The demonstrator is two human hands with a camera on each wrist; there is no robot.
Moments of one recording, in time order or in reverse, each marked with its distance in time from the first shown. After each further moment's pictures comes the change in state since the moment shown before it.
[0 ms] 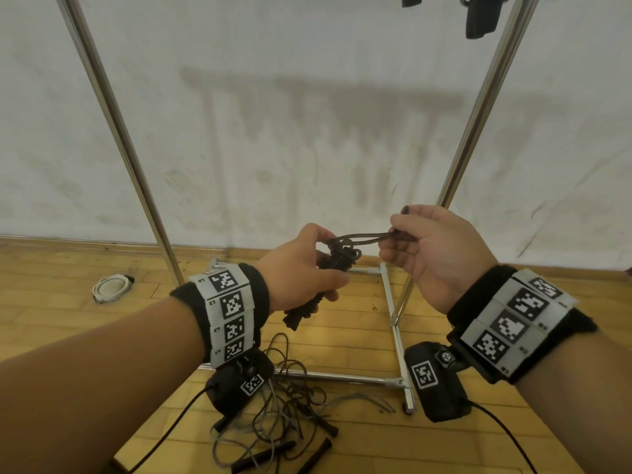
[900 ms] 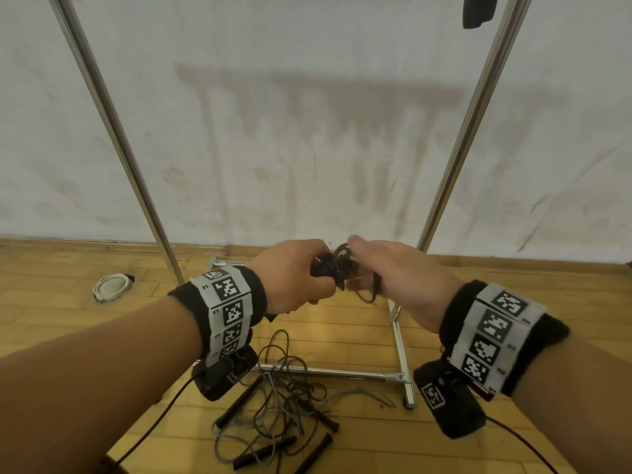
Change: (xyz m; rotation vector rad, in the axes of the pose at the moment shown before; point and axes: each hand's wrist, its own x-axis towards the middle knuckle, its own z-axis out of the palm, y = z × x) left_hand 0.000 -0.002 0.000 0.466 0.046 0.057; right_hand 0.000 0.038 -0.005 -0.713 -0.394 0.096
